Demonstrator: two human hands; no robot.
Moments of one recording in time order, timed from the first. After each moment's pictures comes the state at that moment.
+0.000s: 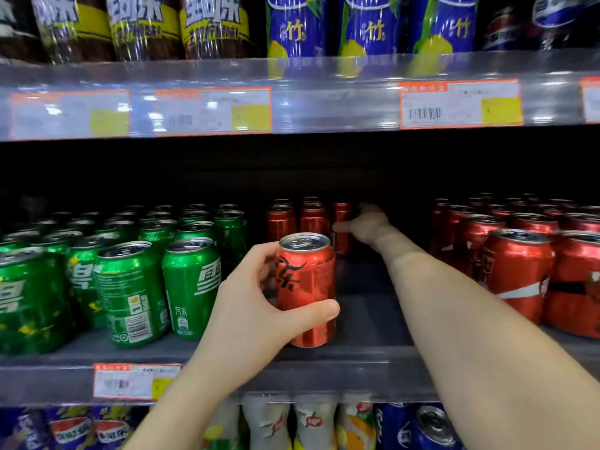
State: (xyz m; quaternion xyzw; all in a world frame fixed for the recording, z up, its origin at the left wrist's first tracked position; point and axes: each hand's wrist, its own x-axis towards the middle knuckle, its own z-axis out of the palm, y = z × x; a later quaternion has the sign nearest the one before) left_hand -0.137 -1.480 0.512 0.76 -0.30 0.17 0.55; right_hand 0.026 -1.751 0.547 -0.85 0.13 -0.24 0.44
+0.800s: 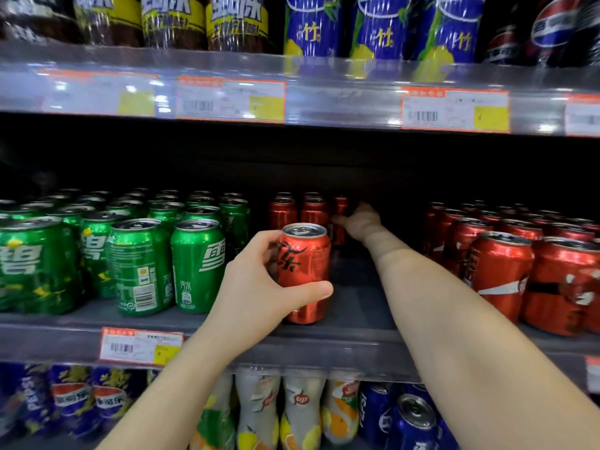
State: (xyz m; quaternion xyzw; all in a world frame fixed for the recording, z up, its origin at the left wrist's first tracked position) left_hand -0.129 -1.486 0.504 0.77 -0.28 0.18 0.55; right_hand 0.032 -1.744 0.546 -0.87 0.16 -0.24 0.39
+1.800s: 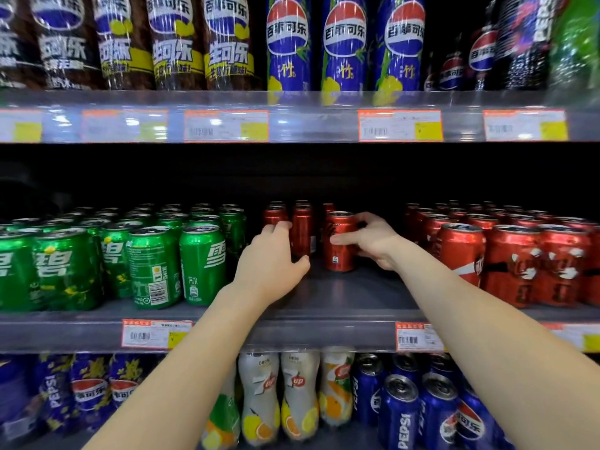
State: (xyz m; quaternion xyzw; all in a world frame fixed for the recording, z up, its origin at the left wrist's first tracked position) left_hand -0.107 -1.517 0.528 0.90 -0.24 0.26 0.26; right_hand -0.097 -1.737 0.546 -0.78 0.06 -0.17 0.60
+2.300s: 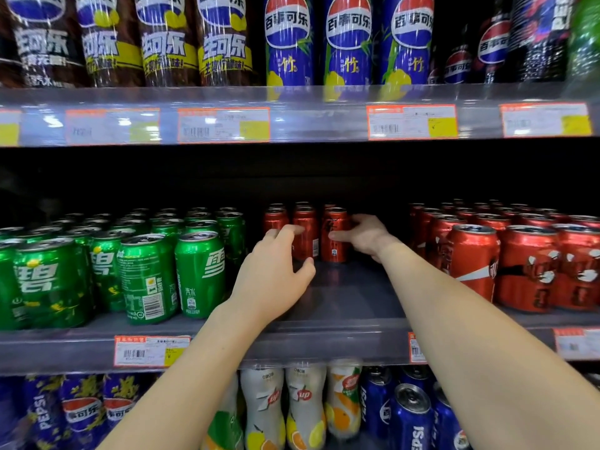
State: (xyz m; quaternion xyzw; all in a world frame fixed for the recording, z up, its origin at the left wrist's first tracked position) left_hand -0.109 -1.512 0.523 0.85 -0.30 0.30 0.32; right_hand -0.043 -1.743 0.543 -0.83 0.10 -0.21 0.50
